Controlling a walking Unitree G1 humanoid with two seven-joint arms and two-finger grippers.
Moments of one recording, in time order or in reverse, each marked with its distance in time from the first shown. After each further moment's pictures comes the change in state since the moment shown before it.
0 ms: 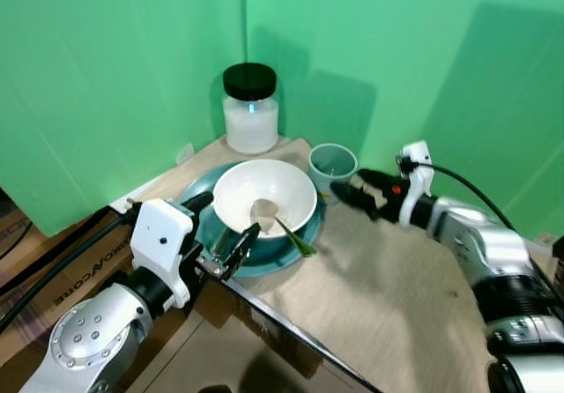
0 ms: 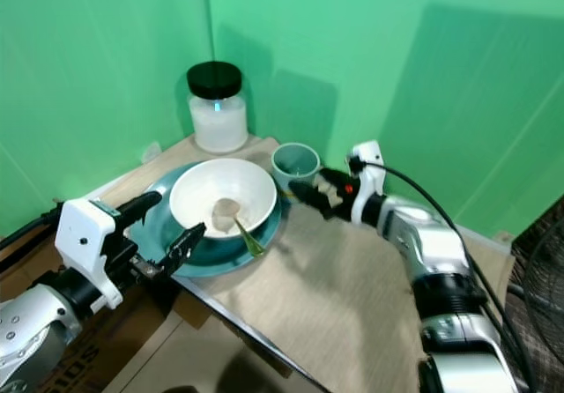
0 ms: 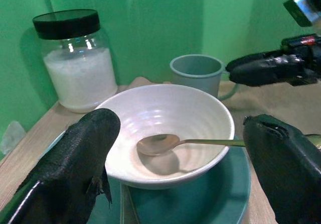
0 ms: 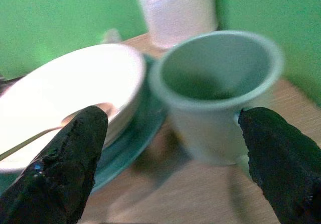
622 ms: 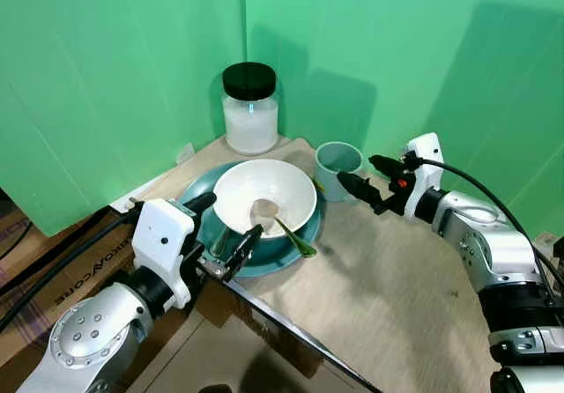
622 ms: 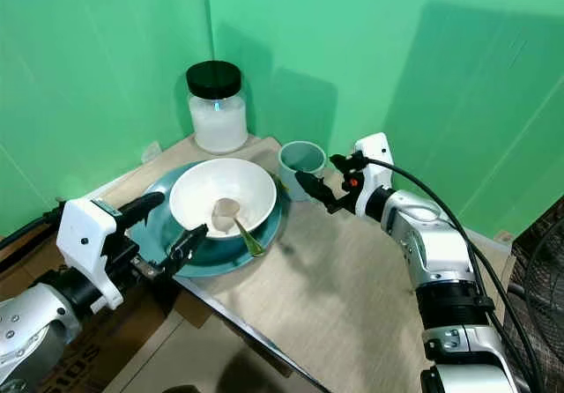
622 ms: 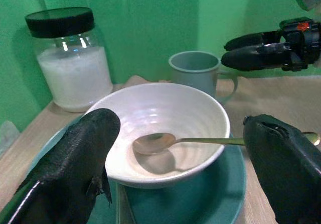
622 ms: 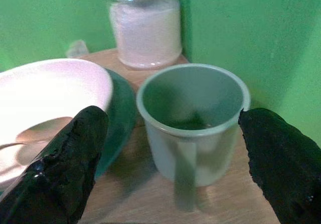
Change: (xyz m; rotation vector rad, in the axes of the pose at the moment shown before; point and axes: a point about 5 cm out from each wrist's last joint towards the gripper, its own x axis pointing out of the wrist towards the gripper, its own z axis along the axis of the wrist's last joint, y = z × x) left arm 0.000 -0.002 -0.001 -0.010 0.010 -0.033; right arm -0.003 -0.002 0.016 -0.163 -0.057 -0.177
